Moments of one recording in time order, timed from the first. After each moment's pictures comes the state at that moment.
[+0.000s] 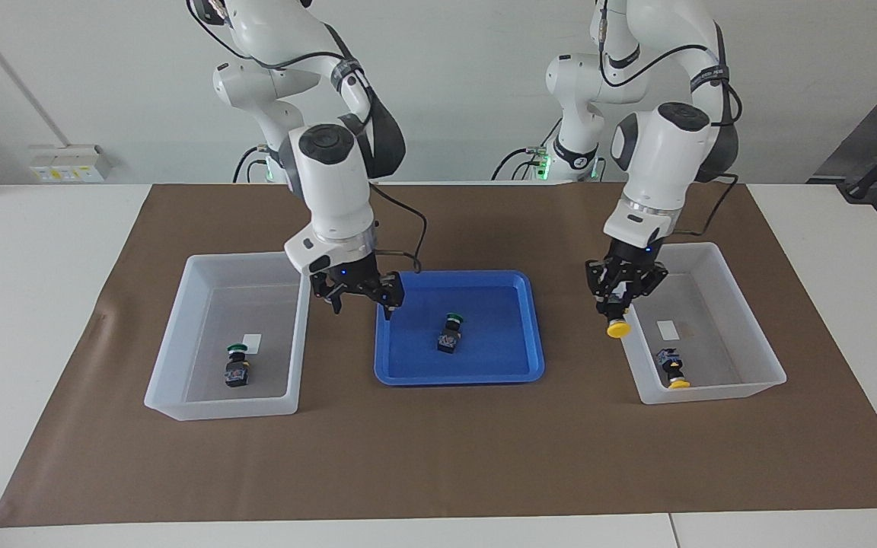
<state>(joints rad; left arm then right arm) -0.16 0.04 -0.02 -2.06 -0.02 2.46 -0.10 0.46 0.33 -0.05 -1.70 -0.02 2.22 0.67</state>
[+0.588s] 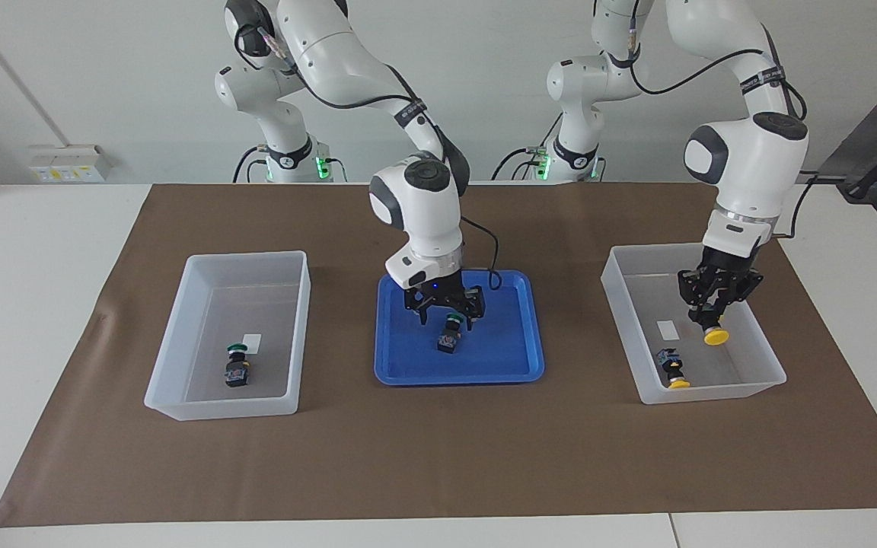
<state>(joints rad) 0.05 0.08 -0.02 -2.06 -0.02 2.51 0.07 0.63 0.53 -0.05 -1.67 -0.02 2.44 0.88</state>
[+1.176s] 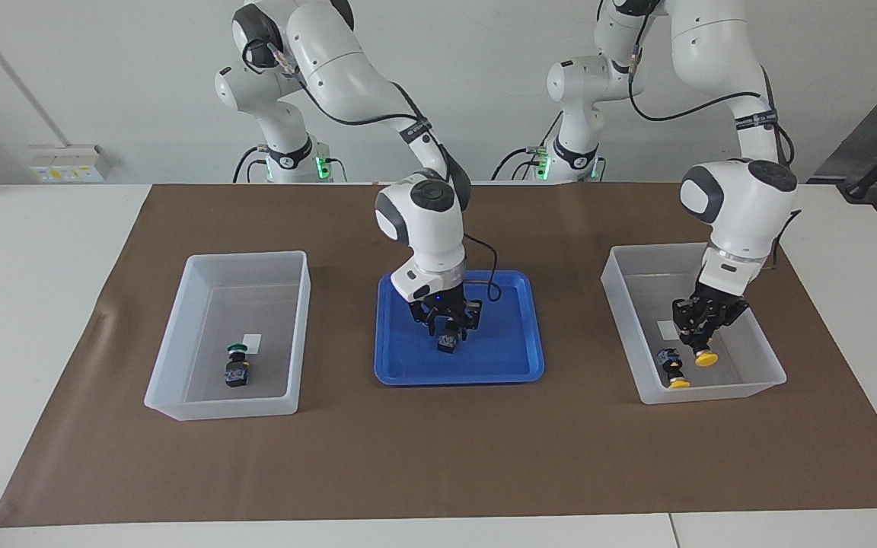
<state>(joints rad) 0.07 0.24 -0.02 -2.06 -0.07 2.60 0.07 0.64 0.56 -0.05 -1.68 -0.02 2.45 0.89</state>
